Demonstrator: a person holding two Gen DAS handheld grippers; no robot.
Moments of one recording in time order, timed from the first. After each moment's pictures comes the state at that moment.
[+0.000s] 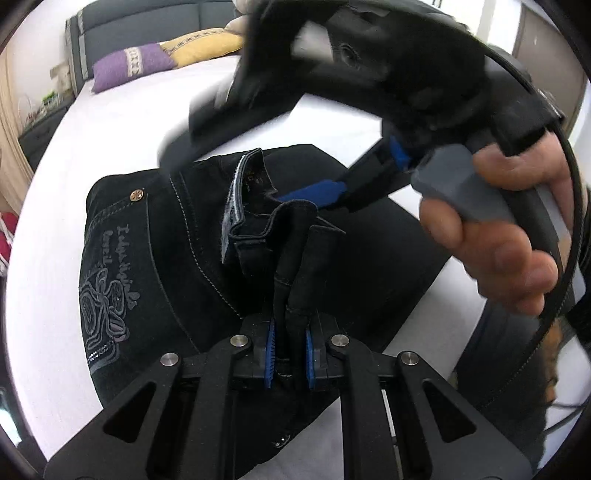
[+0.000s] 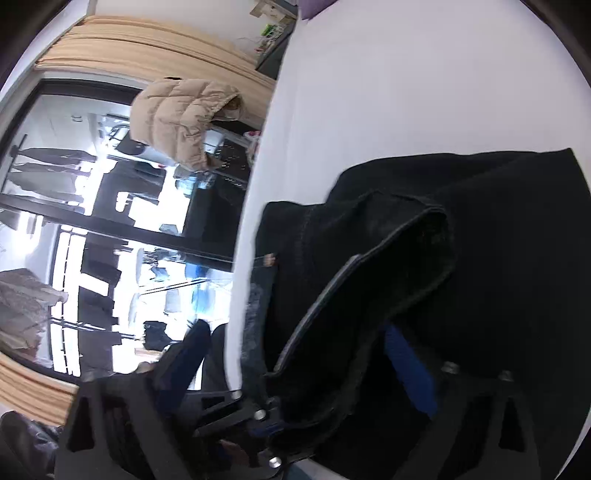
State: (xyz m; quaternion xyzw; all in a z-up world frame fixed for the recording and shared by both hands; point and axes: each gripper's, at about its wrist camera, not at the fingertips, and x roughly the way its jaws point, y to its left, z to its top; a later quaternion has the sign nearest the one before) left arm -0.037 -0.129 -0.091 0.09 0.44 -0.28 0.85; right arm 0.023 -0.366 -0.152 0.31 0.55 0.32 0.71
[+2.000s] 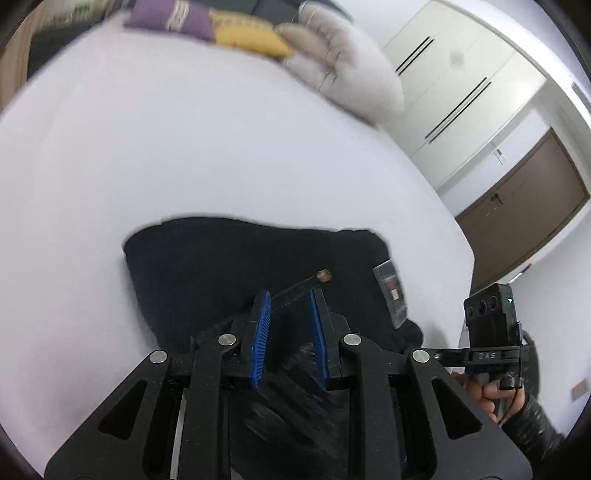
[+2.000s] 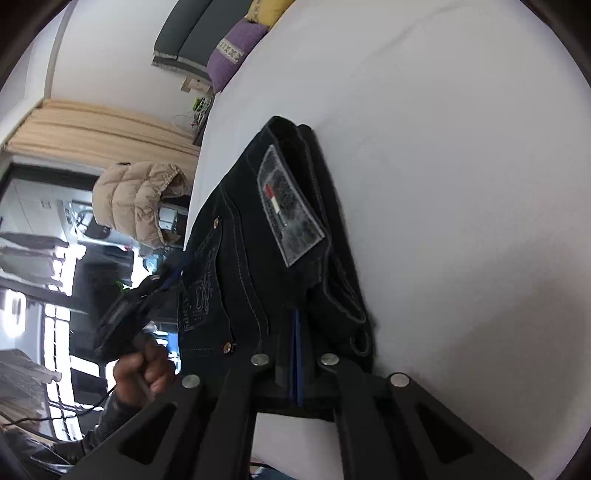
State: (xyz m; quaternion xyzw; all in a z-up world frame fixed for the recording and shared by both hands) left arm 0.123 -0.134 -0.160 -0.15 0.48 -0.31 0.81; right arm -0.056 -0.494 -0.202 0.41 0.50 0.18 0.74
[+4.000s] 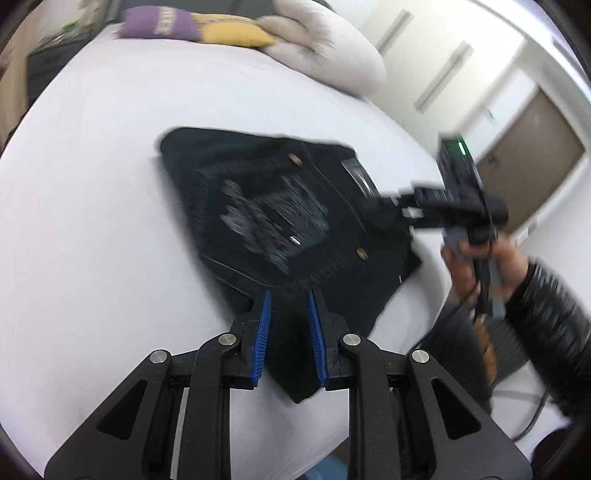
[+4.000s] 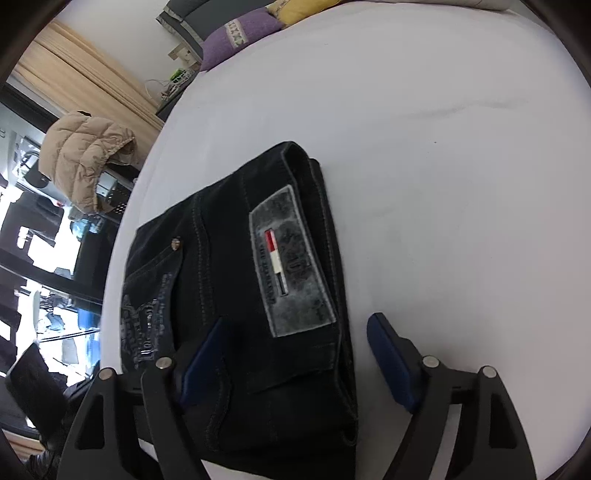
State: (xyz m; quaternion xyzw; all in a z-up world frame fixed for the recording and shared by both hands) left arm -0.008 -0.104 -0.149 -0.10 0.46 -0.31 0.83; right arm -0.025 -0.466 -0.171 0.23 0.53 0.10 0.81
